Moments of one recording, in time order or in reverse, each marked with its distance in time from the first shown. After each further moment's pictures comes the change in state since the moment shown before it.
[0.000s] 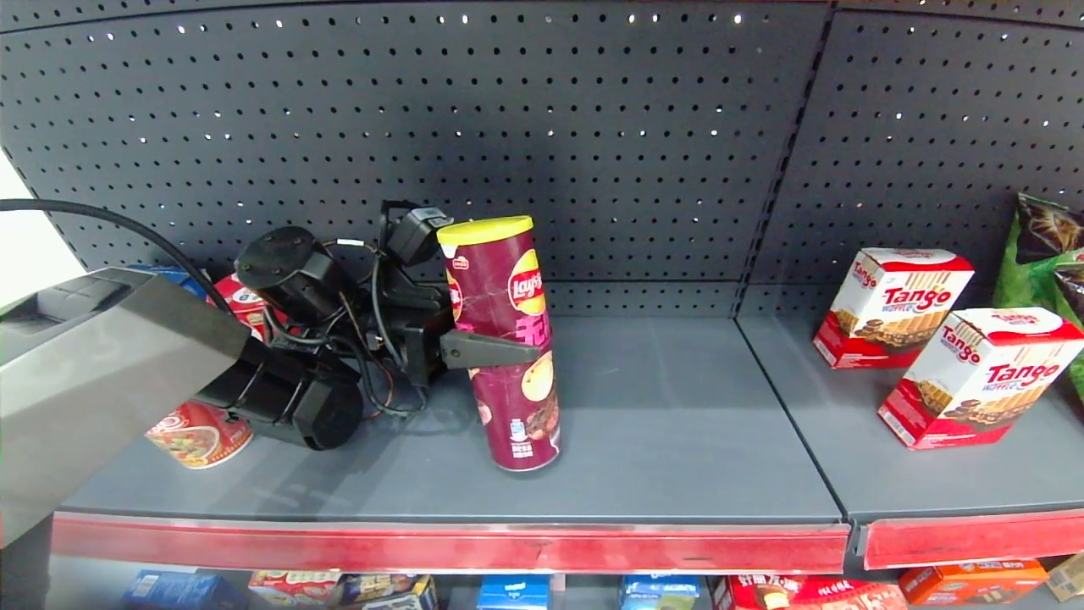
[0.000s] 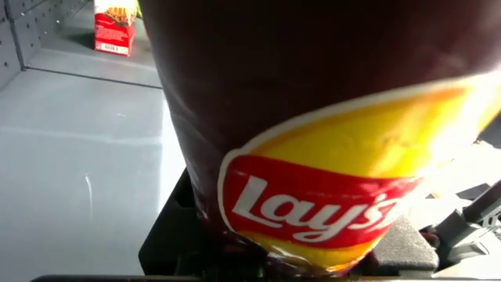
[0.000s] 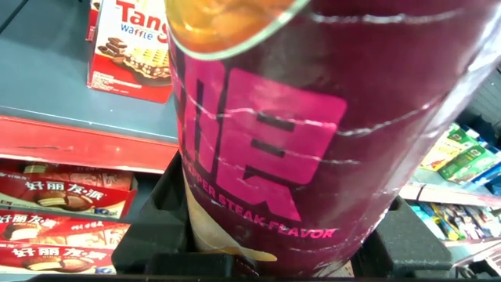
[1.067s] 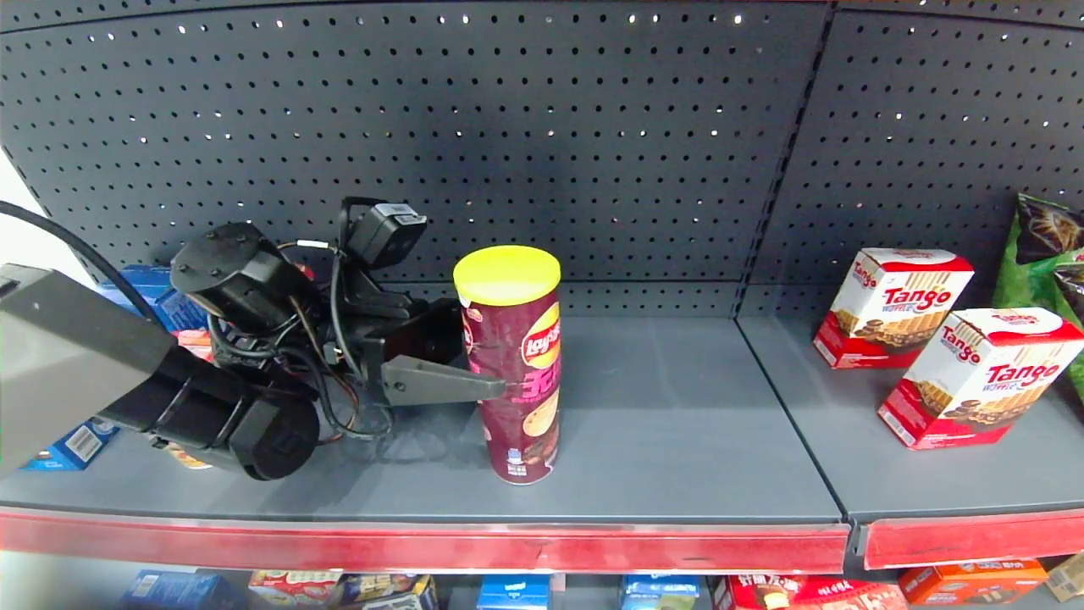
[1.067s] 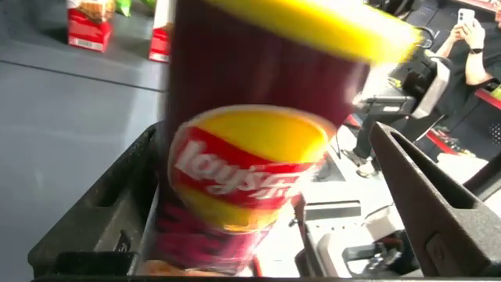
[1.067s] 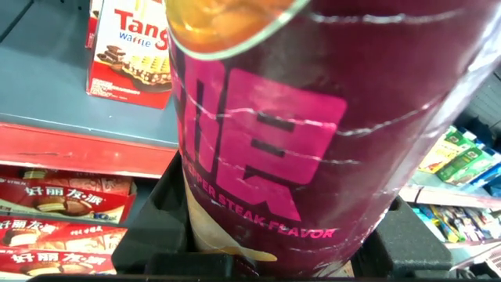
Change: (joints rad) left arm 0.000 -0.148 0.191 0.000 0.006 -0.003; right arm 0.000 0.000 -0.014 -0.001 0.001 0.000
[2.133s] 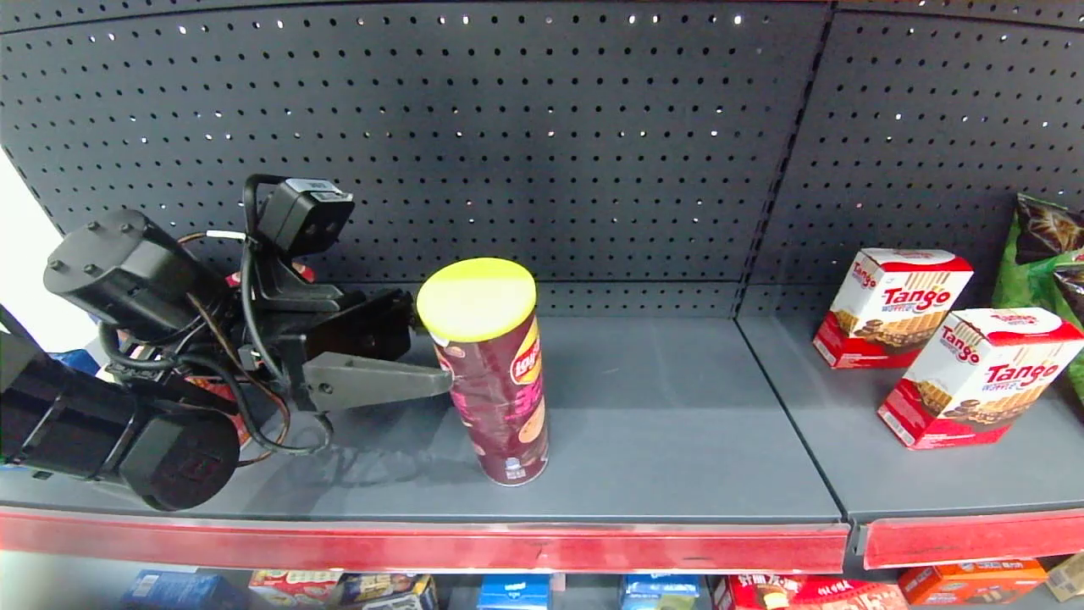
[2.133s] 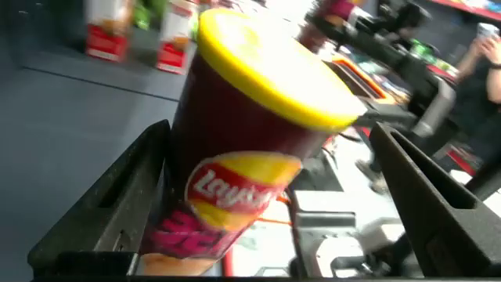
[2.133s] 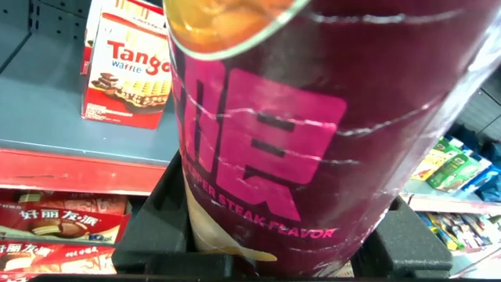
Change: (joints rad) left arm 0.063 -0.155 0.141 0.000 0.046 0.000; right arm 0.001 -0.027 -0.047 0.002 0.001 0.000
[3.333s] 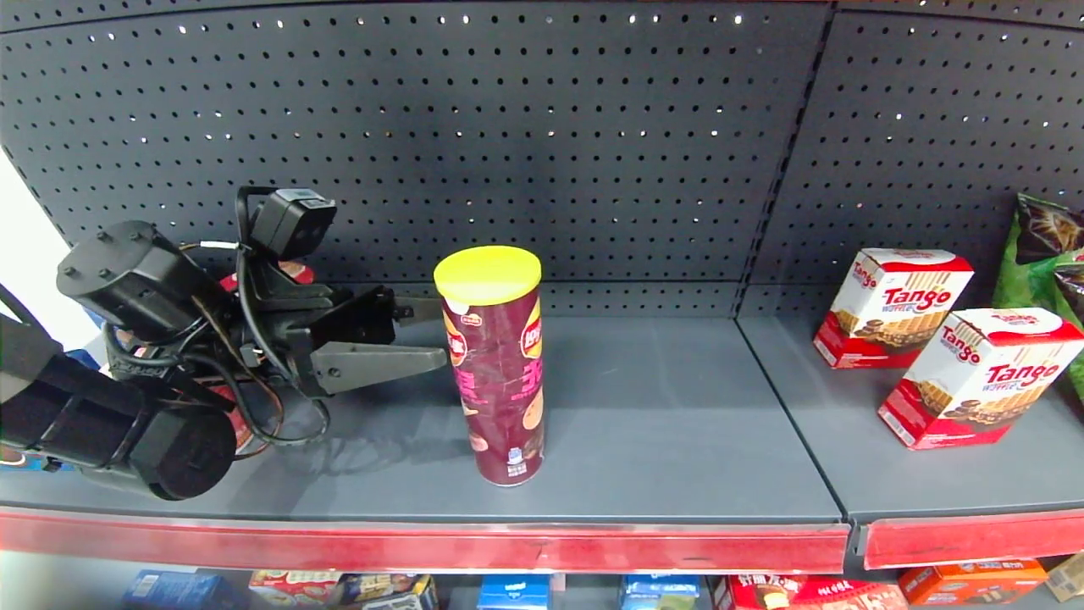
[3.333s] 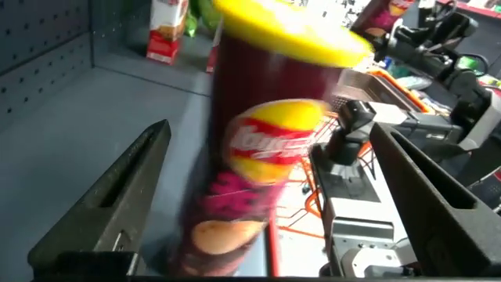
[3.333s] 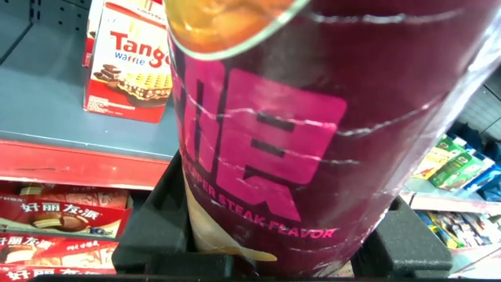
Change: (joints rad) left arm 0.067 0.039 -0.002 -0.001 0.043 0.059; right arm 0.000 0.000 0.019 0.000 0.001 -0.003
